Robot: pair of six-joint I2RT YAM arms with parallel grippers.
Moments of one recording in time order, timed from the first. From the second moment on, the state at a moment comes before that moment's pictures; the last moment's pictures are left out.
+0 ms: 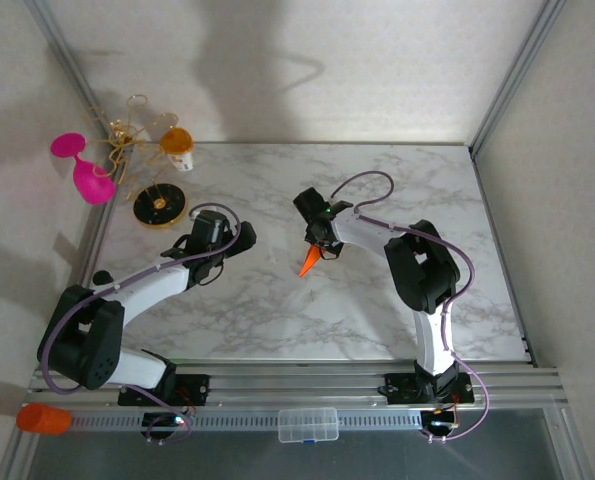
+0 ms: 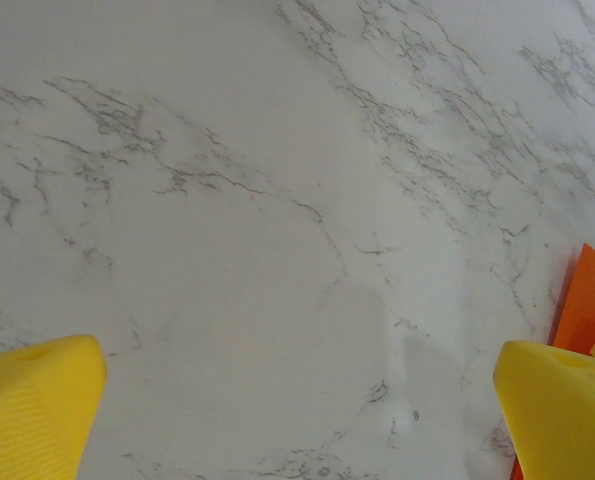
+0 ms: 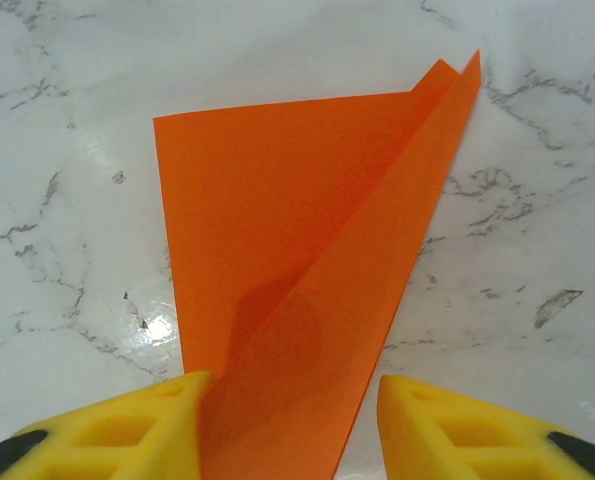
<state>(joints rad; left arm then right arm) -0.38 1.40 0.72 -0.06 -0.12 -0.73 0.68 2.02 1.43 -0.63 0.28 1.00</state>
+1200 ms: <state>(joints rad) -0.18 1.31 0.59 0.08 0.14 -0.84 0.68 1.84 1.11 0.08 -0.26 0.81</state>
